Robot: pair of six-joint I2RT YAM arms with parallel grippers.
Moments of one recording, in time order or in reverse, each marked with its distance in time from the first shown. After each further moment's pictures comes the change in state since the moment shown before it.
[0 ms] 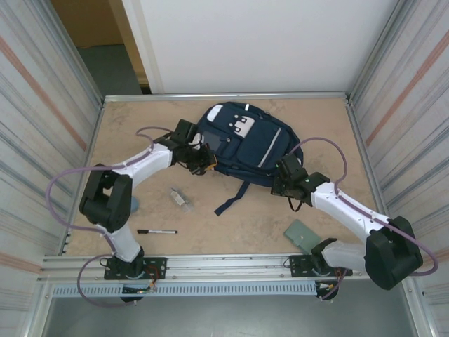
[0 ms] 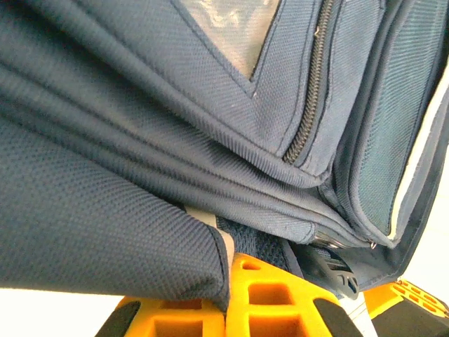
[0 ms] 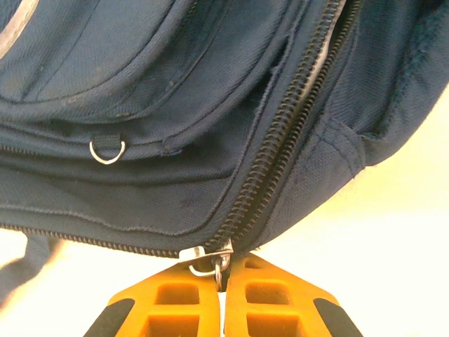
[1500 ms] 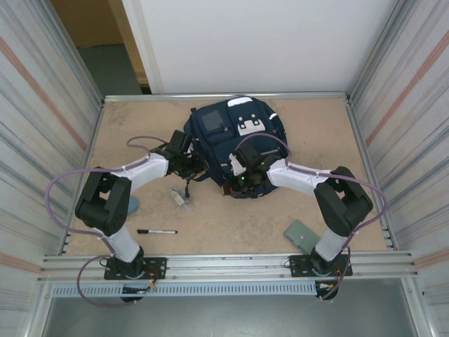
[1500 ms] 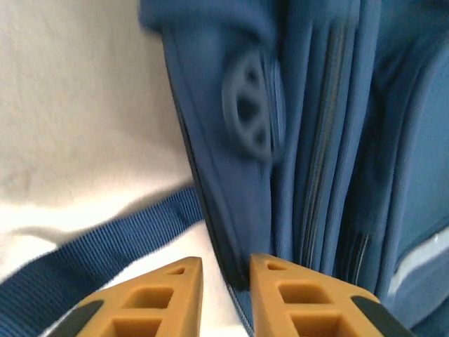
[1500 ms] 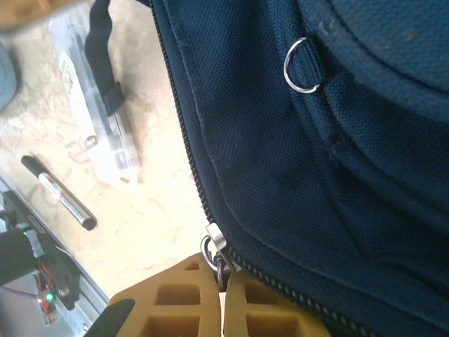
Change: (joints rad) left arm 0.028 -0.051 -0.179 0.131 -0.185 -0.043; right arm 0.200 0.500 0.331 0.145 -0.605 -0.047
